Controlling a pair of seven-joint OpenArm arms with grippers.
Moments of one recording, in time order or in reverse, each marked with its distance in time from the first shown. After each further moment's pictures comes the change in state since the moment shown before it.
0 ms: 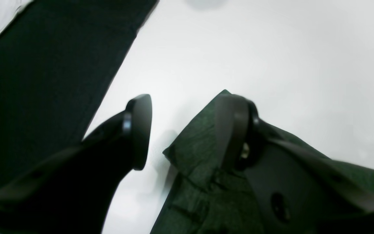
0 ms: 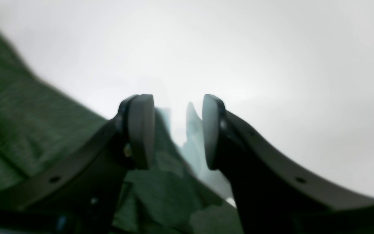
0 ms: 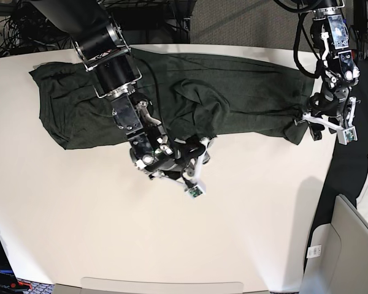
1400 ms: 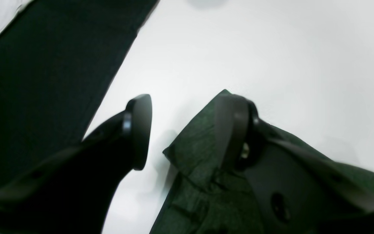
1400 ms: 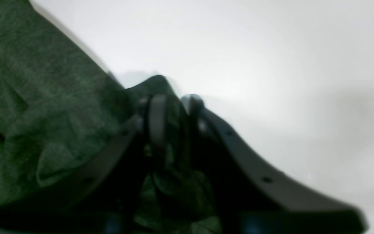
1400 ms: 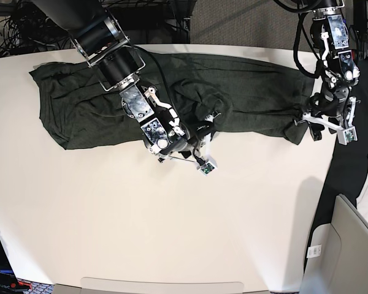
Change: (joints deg) left arm 0.0 0.0 0.0 0.0 0.0 0.0 0.0; right arm -2.6 1.0 -8.3 -2.0 -0.1 -0.2 -0.9
